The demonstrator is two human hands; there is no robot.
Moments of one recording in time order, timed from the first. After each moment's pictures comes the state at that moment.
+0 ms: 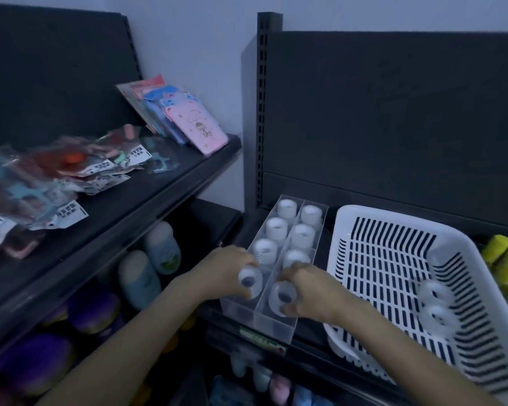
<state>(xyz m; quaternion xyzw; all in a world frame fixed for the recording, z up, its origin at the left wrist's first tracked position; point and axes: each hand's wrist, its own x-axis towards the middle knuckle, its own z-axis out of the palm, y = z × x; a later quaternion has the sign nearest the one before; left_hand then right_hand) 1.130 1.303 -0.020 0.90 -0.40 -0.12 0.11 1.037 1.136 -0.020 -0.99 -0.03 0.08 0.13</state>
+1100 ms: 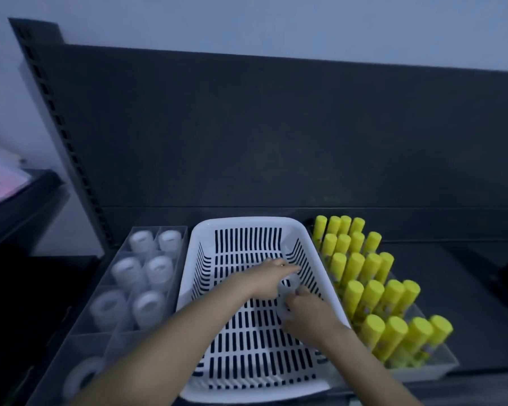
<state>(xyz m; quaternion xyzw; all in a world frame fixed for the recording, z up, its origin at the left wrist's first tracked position) 1.053 1.006 -0.044 0.74 -0.63 -0.23 0.04 0.923 0.979 -0.051 -0.93 0.31 0.11 0.14</state>
